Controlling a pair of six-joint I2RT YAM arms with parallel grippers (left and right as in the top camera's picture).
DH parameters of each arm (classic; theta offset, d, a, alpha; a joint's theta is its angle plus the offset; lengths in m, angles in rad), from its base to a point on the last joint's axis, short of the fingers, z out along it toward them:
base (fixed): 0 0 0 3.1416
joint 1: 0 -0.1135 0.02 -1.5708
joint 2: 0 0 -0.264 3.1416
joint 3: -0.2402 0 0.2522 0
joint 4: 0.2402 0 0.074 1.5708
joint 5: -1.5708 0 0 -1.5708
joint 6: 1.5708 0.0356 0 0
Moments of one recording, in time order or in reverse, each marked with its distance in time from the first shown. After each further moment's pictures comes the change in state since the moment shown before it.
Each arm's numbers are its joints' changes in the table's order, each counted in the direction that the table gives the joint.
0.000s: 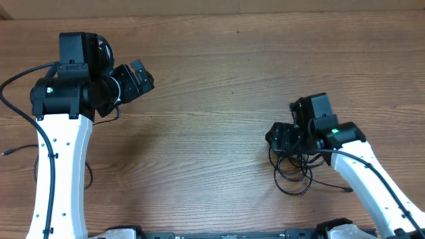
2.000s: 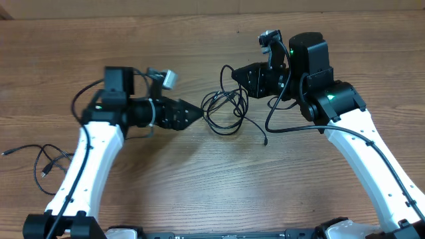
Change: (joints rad) left arm 0.090 -0.006 0.511 -0.521 -0.685 0.493; right arm -0.112 -0.146 -0.500 -0.231 0.340 -0.008
